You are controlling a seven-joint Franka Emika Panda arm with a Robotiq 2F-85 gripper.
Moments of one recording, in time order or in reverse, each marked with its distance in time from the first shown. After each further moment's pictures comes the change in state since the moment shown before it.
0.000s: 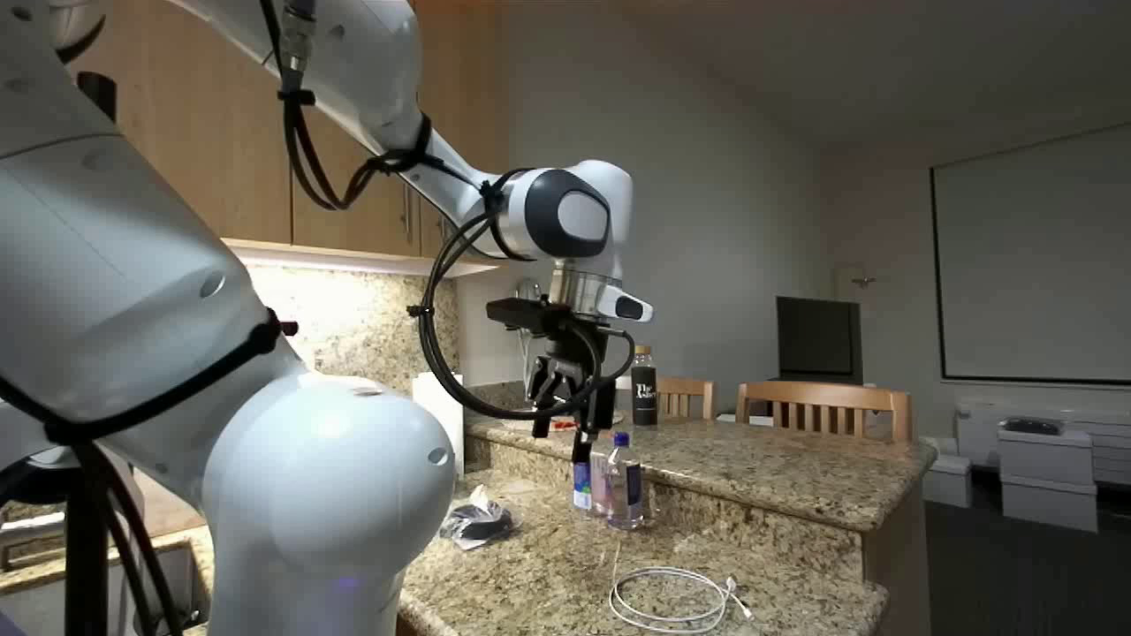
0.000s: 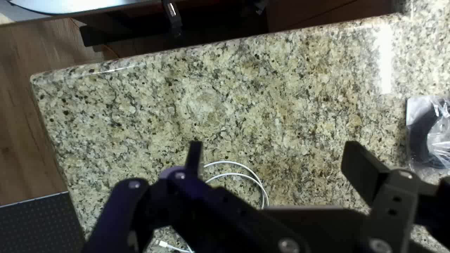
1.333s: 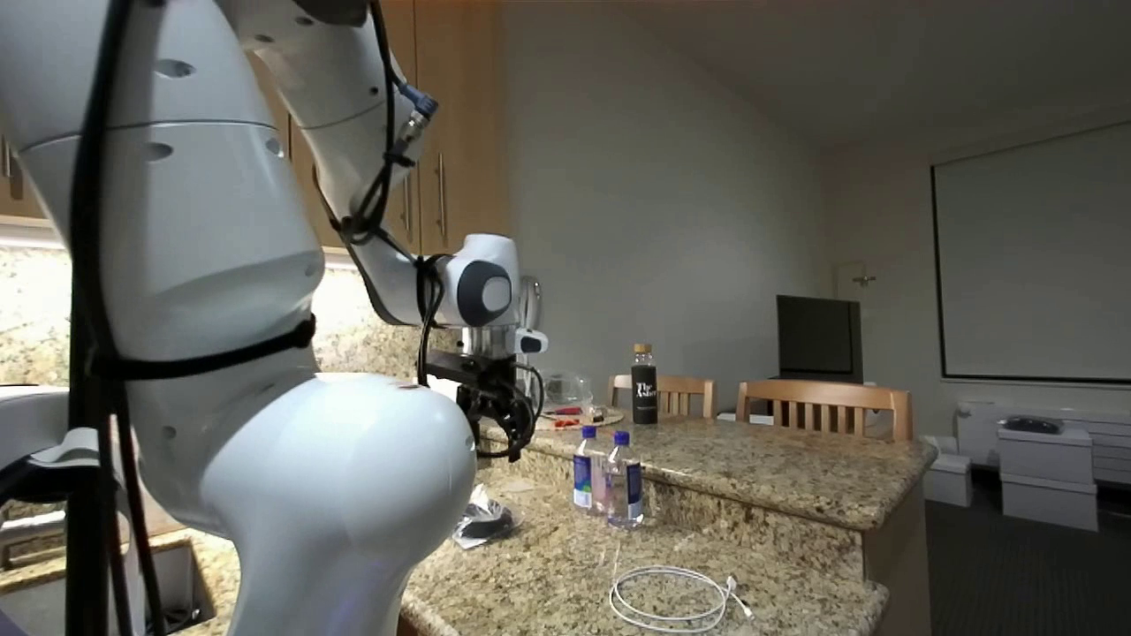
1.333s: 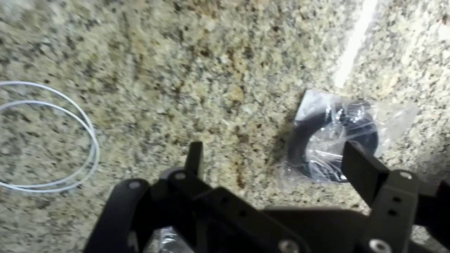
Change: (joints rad) arm 0.234 0.329 0.327 0.086 0.075 0.528 0.094
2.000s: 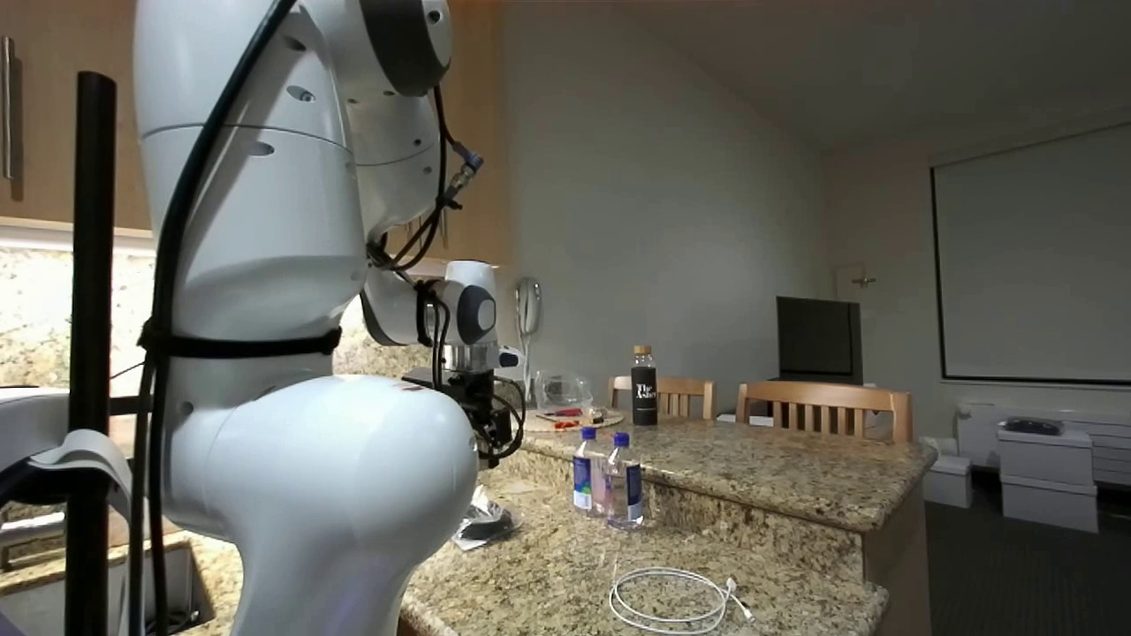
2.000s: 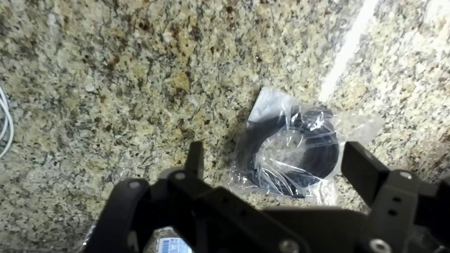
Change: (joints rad) arm 0.029 0.237 0.081 0.169 -0.133 0.047 0.085
